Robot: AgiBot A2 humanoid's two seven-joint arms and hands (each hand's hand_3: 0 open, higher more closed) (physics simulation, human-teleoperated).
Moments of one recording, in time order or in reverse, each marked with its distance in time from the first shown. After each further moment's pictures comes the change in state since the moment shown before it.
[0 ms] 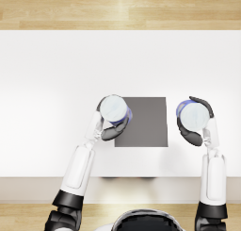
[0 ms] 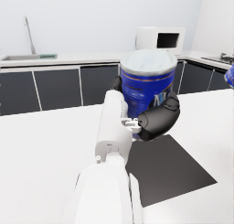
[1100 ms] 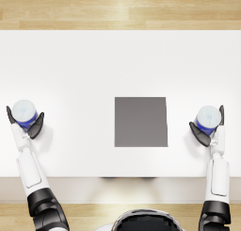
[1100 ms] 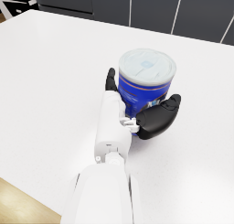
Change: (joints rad) left arm 0.032 -0.146 -0.636 0.593 0.241 0.046 0.003; right arm -0.051 0.042 -0.050 -0.567 0.000 -0.148 -0.012
